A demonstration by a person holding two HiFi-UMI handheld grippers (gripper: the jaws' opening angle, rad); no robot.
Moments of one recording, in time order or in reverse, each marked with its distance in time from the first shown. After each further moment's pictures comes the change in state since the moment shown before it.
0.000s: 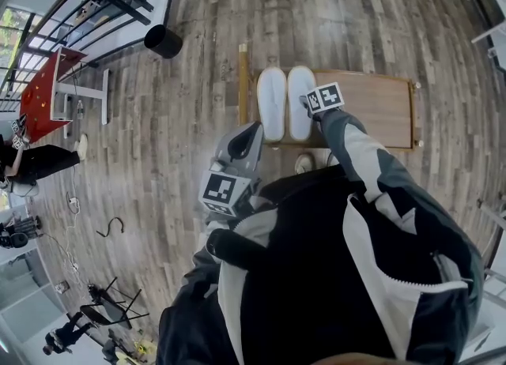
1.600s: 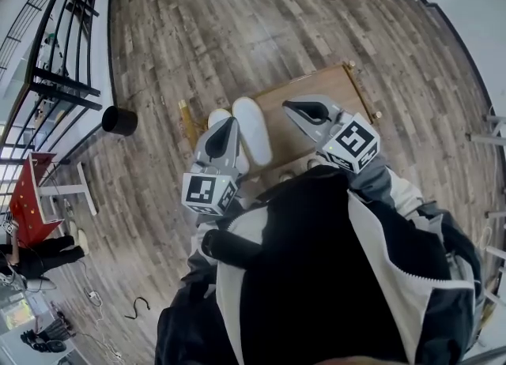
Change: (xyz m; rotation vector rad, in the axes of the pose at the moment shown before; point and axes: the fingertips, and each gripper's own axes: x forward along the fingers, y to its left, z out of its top) left arm 0.091 -0.049 0.058 0.081 -0.106 -0.278; right arm -0.353 0.110 0.060 -0.510 -0.828 -0.032
